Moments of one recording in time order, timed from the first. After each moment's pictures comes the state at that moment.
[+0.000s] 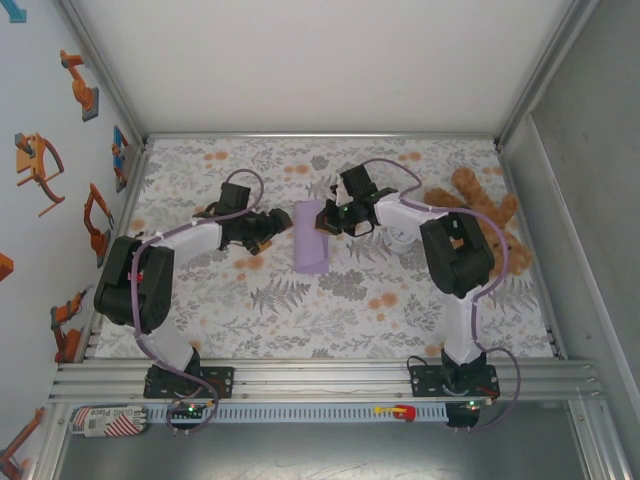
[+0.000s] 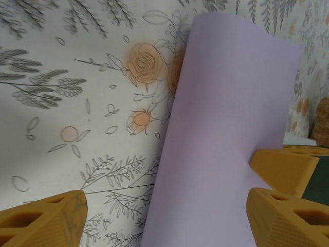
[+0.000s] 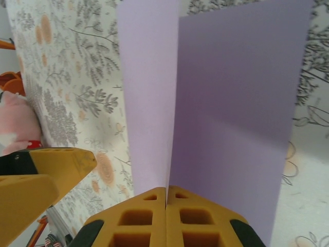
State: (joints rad) left arm -0.39 1.70 0.97 -0.23 0.43 -0.84; right arm 0.53 2.04 1.39 -0.32 -0.59 0.72
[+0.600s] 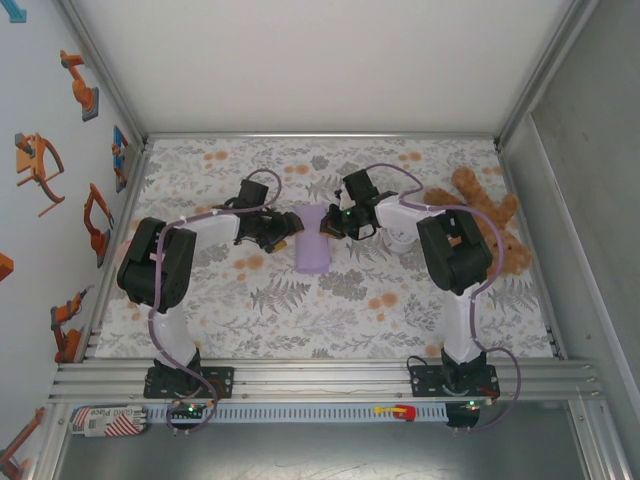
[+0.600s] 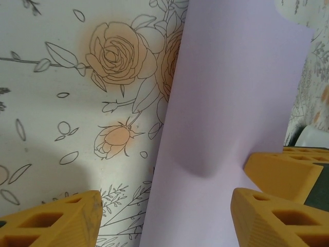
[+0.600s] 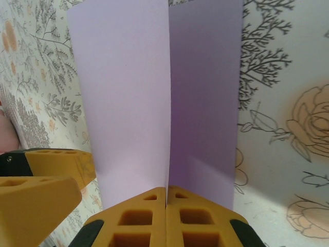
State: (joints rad) left arm -0.45 1.87 1.09 -0.26 0.45 -0.83; right arm 0.51 2.07 1.37 -0.31 -0.56 0.72
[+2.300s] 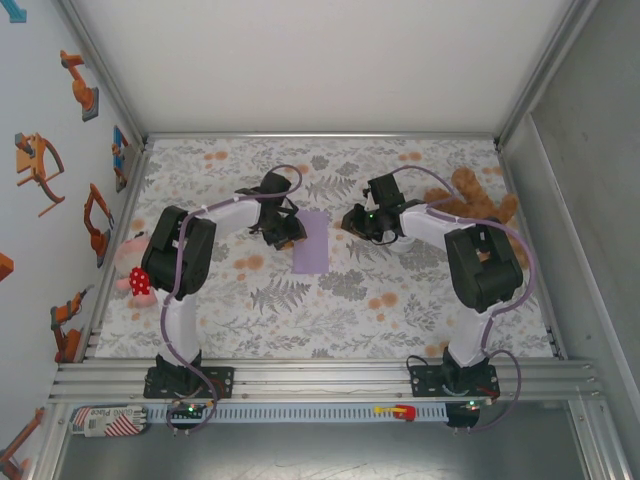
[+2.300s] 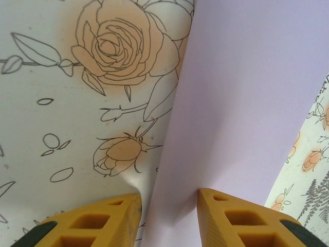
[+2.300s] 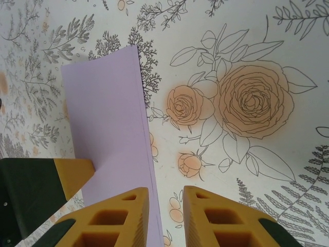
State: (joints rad) left arm -0.53 2.04 1.35 -0.58 0.27 -0.76; right arm 0.43 1.86 1.15 -0.24 -0.42 0.73
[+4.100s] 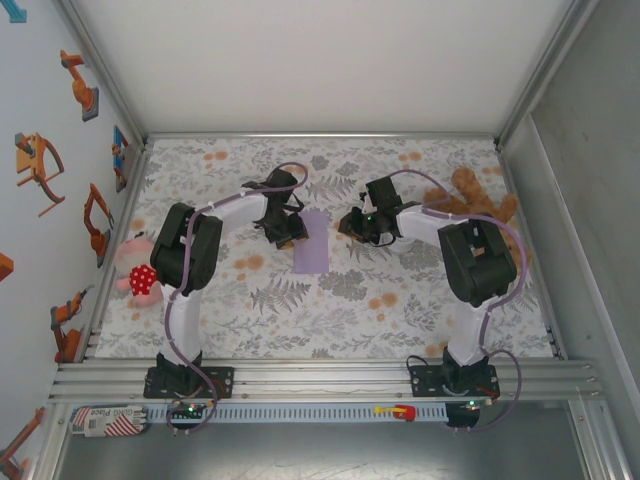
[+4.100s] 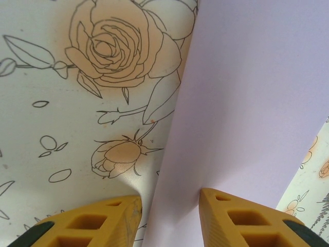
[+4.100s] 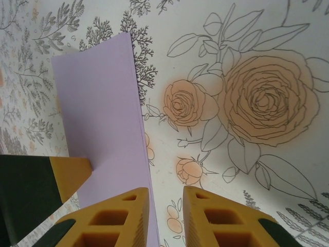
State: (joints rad) left arm -0.55 2.11 1.46 -0.71 0.23 -0.74; right arm 0.43 1.92 1.15 -0.20 -0.47 0.73
